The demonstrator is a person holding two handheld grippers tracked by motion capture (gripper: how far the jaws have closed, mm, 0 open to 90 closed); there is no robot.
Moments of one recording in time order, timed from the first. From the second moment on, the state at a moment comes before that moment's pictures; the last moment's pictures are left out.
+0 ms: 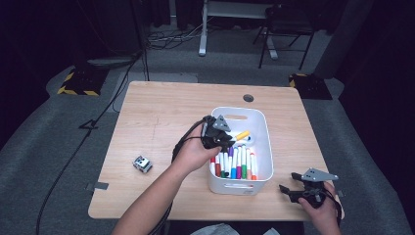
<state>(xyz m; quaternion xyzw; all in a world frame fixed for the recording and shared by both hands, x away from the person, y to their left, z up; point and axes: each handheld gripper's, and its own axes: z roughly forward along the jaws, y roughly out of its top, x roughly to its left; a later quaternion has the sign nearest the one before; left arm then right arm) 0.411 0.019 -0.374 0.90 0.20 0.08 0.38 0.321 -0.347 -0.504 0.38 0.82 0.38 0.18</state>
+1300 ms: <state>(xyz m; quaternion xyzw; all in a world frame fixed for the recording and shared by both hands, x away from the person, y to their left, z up) 0.379 0.046 -0.336 0.88 0.22 0.14 0.39 0.321 -0.348 -0.504 0.38 0.82 0.38 0.18</state>
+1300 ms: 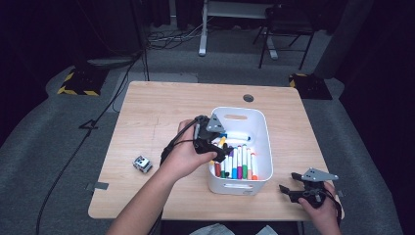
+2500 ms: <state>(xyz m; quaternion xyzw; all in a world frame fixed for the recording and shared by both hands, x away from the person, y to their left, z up) 0.348 0.220 -0.381 0.81 0.40 0.23 0.36 0.321 -0.348 -0.504 0.38 0.83 0.38 0.18</state>
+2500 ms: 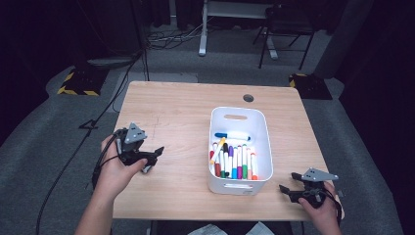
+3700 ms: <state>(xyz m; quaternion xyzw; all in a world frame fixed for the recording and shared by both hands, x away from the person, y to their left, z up) 0.360 0.252 -0.488 0.80 0.50 0.16 0.30 0.321 -0.348 -0.504 0.38 0.82 0.38 0.17</state>
